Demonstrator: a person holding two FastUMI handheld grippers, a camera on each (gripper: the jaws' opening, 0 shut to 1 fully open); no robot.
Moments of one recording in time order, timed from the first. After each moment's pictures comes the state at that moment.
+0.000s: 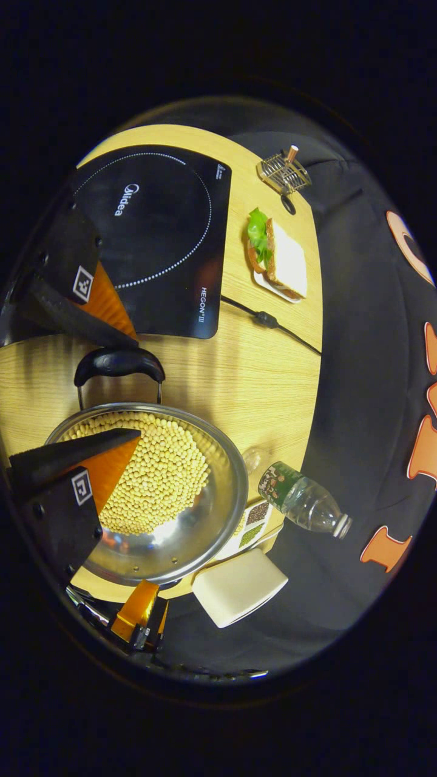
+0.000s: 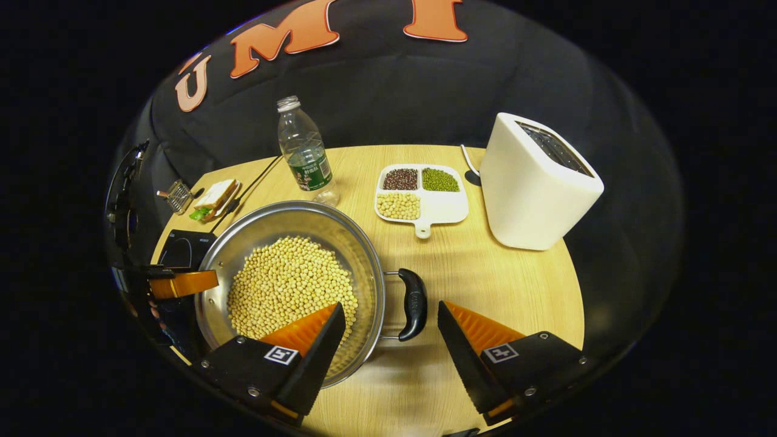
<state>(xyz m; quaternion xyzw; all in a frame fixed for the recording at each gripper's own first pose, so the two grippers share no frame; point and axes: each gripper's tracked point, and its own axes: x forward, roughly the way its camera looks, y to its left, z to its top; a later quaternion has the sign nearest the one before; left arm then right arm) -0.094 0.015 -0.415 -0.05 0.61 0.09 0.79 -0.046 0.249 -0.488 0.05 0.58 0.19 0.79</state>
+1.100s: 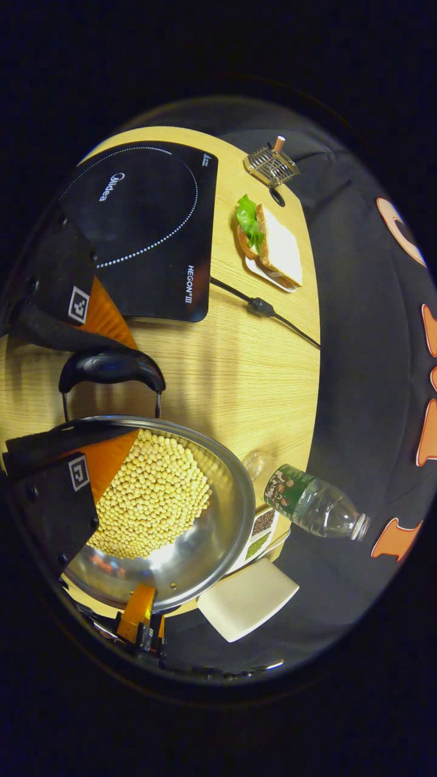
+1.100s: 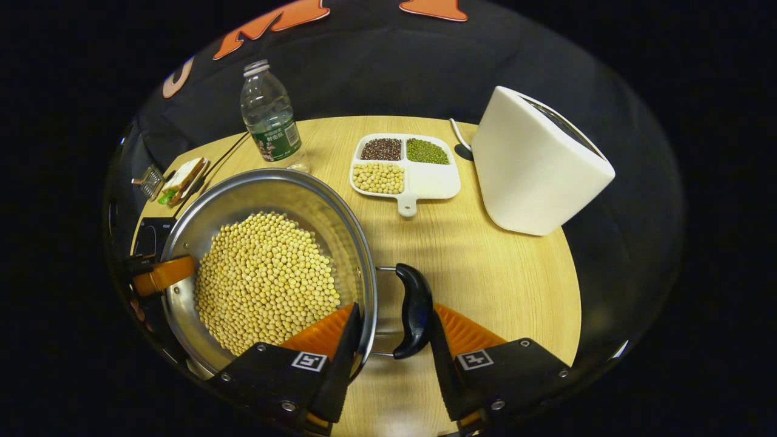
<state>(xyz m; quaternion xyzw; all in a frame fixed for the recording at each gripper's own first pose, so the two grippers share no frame) -0.086 0.016 -0.435 0.00 0.60 0.09 0.79 -0.053 0.241 -0.524 0.00 0.62 0.15 0.77</state>
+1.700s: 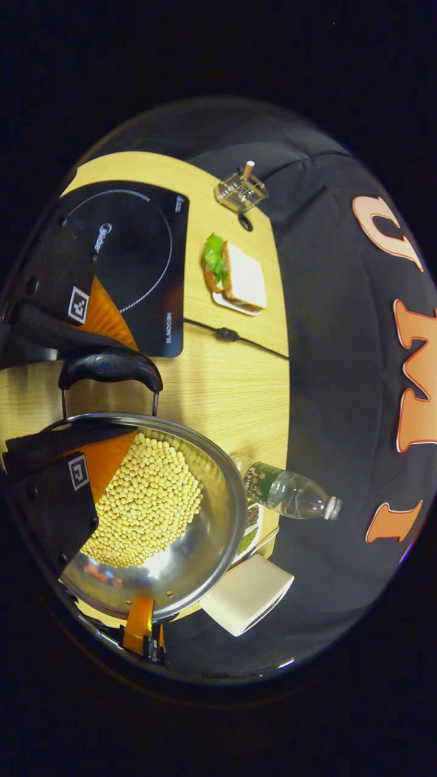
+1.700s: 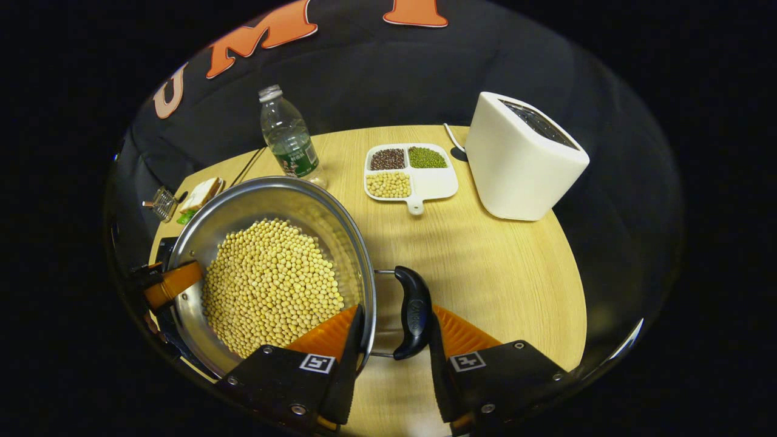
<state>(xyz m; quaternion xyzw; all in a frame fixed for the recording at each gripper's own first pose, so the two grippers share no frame) -0.072 0.033 -0.367 0.05 0.54 0.10 0.83 -0.059 0.244 -0.525 0.05 0.61 0.15 0.78</state>
